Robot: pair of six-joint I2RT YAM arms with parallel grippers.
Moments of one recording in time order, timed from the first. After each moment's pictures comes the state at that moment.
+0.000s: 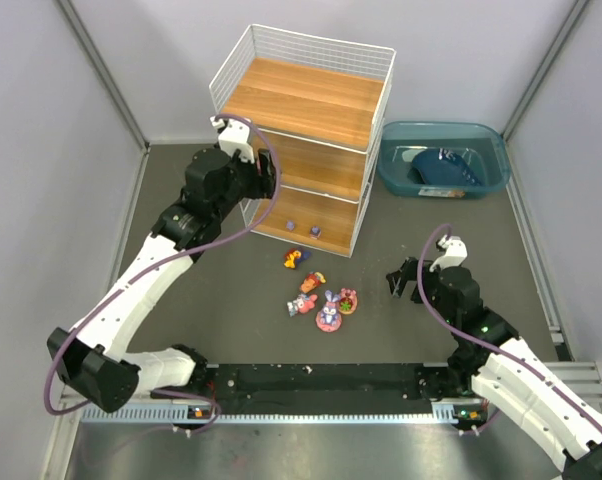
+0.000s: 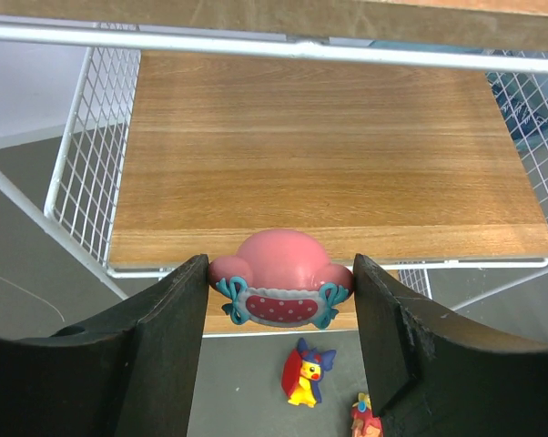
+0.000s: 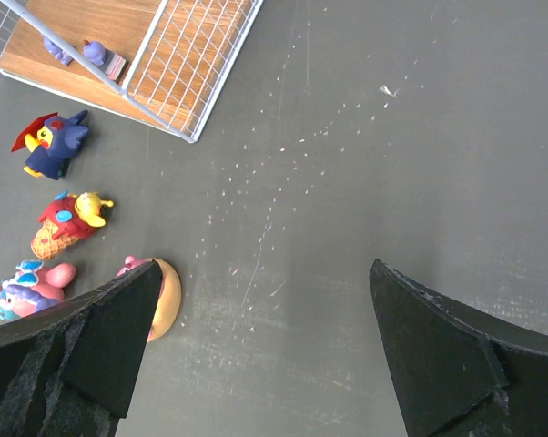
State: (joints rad) left arm -0.50 1.22 1.26 -0.26 -0.11 -0.15; right arm 0.53 0.50 0.29 -0.23 0.18 0.50
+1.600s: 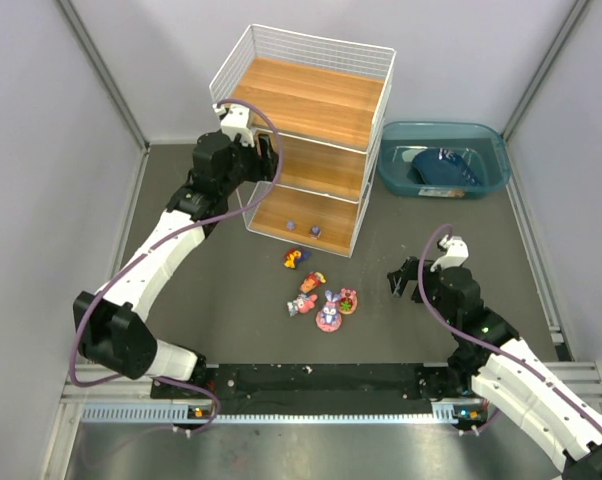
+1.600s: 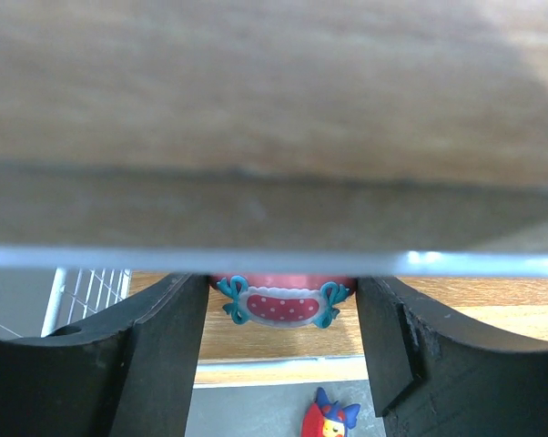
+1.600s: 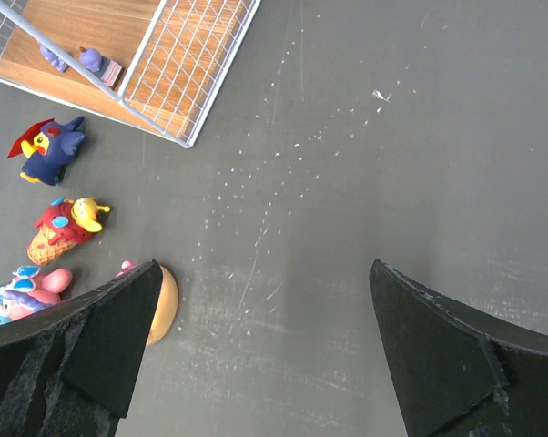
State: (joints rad) left arm -0.38 1.41 1.29 -0.09 0.01 -0.16; right arm 0.53 0.50 0.29 -0.23 0.19 0.50
